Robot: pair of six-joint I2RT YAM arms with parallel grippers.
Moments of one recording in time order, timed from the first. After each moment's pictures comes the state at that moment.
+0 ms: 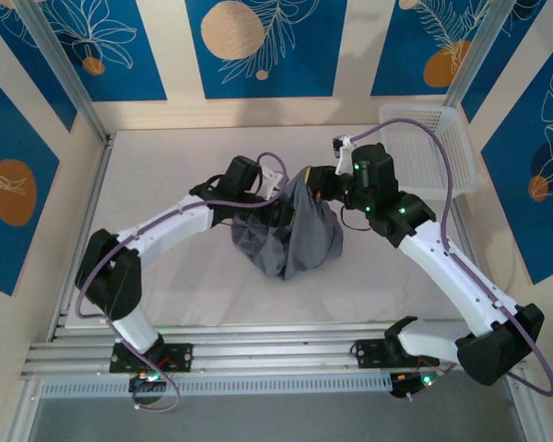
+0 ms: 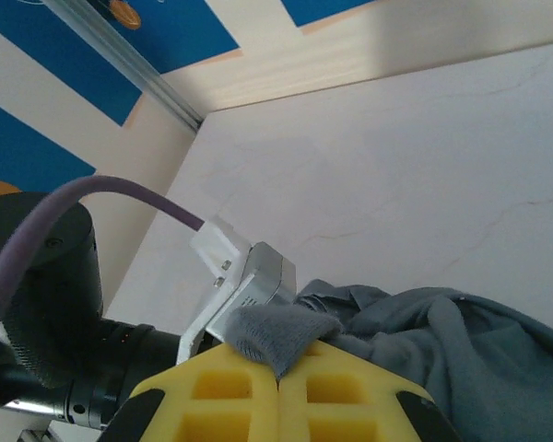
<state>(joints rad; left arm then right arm) -0.66 1.68 1.31 -0.43 0.54 -0.32 0.52 1.18 1.22 -0.47 -0.15 0.56</state>
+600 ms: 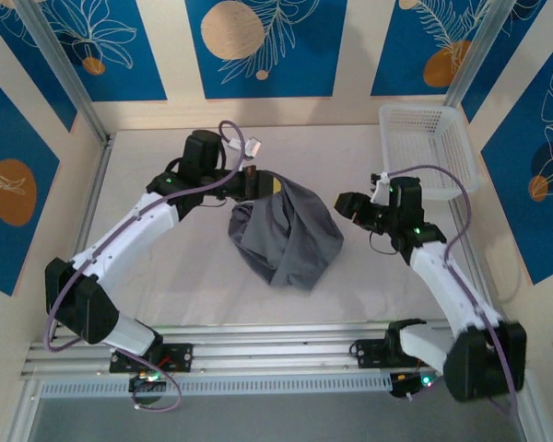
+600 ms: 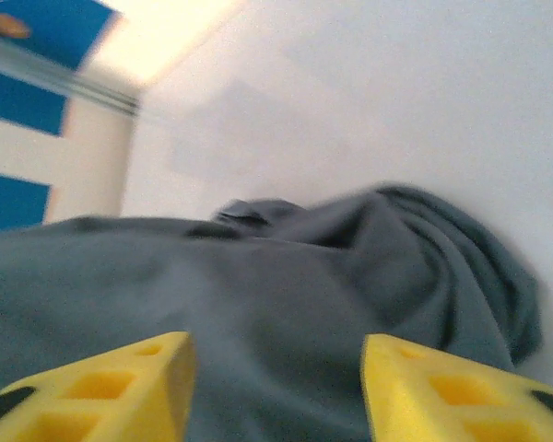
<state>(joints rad) -0.54 1.48 1.39 -0.41 0.77 -0.65 0.17 1.02 0.77 -0.27 -0.51 0.64</state>
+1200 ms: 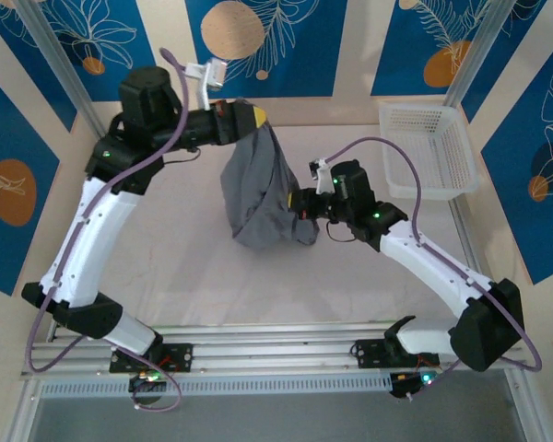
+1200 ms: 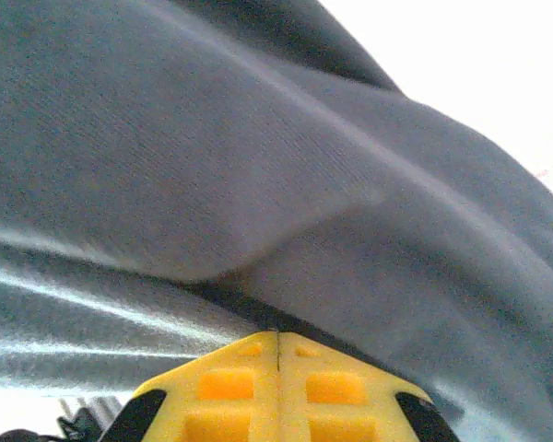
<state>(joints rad) -0.51 1.52 2.10 -0.72 0.62 -0.62 0.55 1.25 1.04 -0.29 -0.33 0.55</state>
